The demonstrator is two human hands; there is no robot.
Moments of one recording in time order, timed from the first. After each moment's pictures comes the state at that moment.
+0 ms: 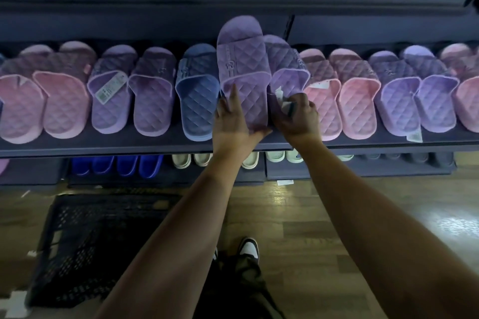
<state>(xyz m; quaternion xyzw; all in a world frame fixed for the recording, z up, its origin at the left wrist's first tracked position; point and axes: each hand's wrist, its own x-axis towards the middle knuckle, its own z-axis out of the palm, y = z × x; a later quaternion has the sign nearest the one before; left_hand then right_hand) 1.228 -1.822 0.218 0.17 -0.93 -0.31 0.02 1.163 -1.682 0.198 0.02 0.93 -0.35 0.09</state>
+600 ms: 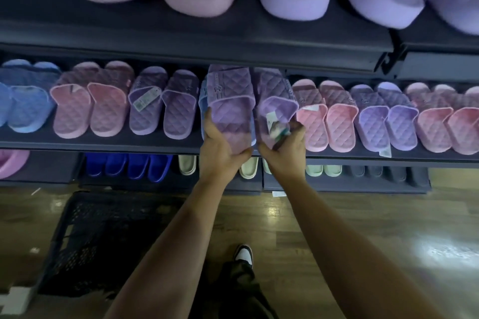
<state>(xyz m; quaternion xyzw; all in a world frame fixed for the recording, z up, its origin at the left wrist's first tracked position) 1.316 -1.847 0.303 0.23 -0.87 -0.43 0.08 1.271 -1.713 0.296 0.04 0.88 -0.47 0.04</state>
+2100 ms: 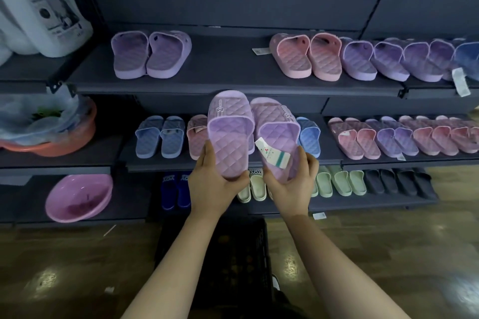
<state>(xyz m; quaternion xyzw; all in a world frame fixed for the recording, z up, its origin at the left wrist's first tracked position) 1.608 -2.129 0.475 0.14 -0.90 -0.36 0.21 1.564 -1.972 0.440 -0.01 0.82 -0.54 -0.19</state>
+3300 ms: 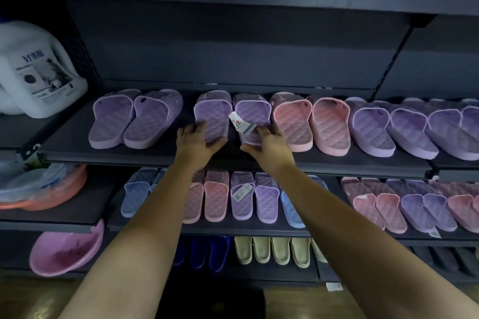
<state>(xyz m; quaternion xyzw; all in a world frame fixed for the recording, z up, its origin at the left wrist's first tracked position) 1.342 -2.204 0.532 0.15 -0.96 -0.21 0.14 1.281 -2.017 0.526 -0.21 0.93 -0.28 -0.05</state>
